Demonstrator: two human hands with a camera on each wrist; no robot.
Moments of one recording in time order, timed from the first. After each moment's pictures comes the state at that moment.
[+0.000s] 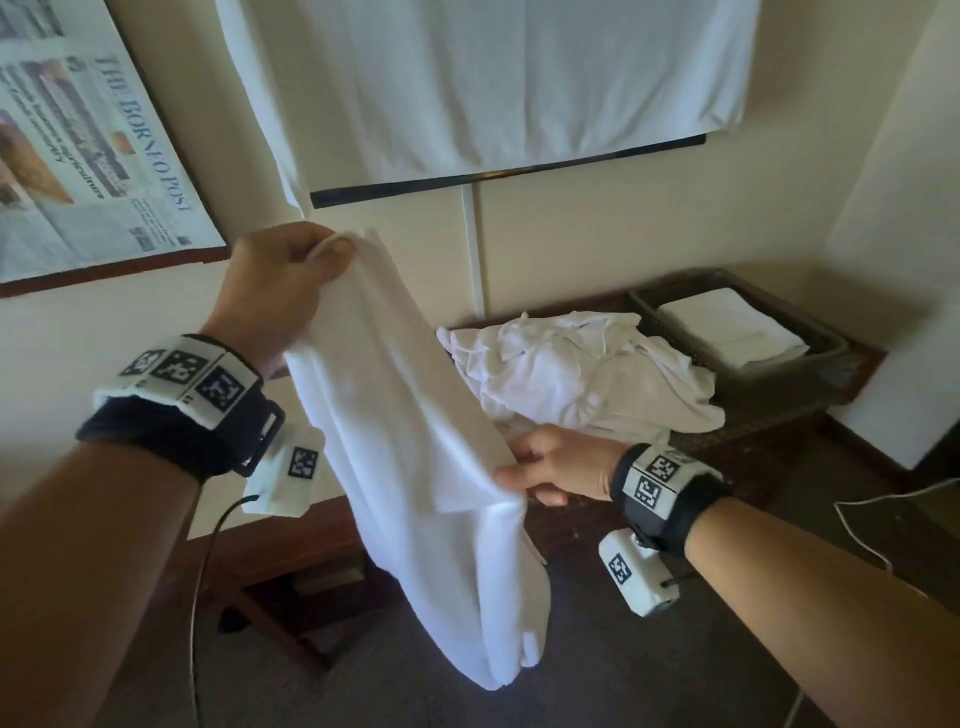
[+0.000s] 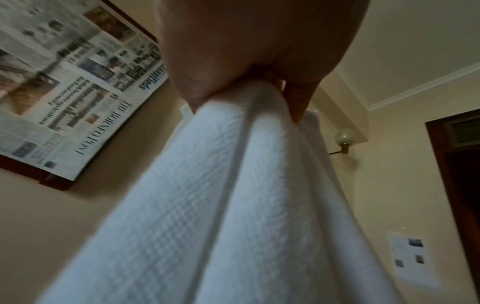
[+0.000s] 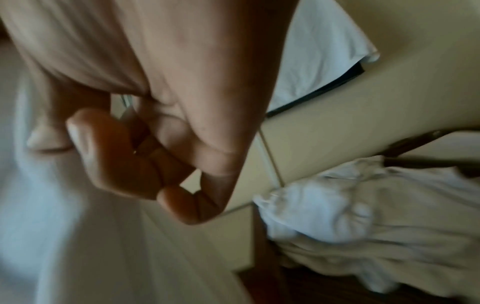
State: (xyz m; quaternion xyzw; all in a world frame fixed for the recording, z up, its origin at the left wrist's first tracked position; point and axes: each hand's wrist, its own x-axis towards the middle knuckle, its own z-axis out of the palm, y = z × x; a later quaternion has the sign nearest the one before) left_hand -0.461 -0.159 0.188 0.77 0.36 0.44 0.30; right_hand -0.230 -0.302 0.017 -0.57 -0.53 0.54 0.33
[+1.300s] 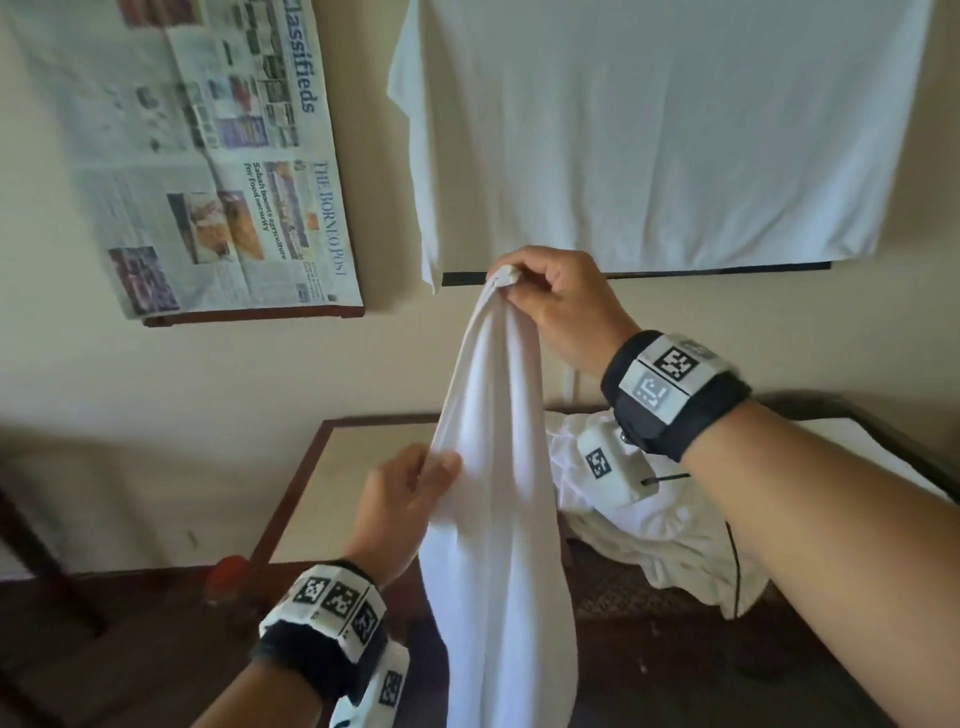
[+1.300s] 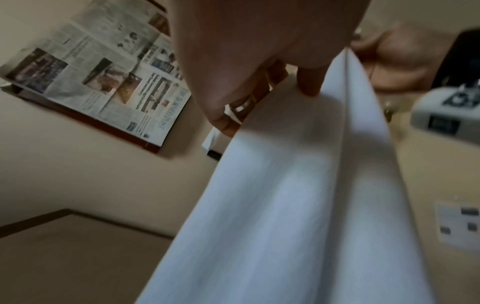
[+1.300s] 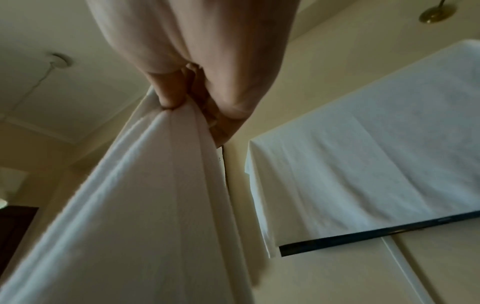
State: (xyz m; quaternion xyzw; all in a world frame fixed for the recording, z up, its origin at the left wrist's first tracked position) left_hand -0.516 -0.197 0.070 0.71 0.37 0.47 0.38; right_hand -0.307 -0.203 0.231 -0.46 -0.70 0.07 0.54
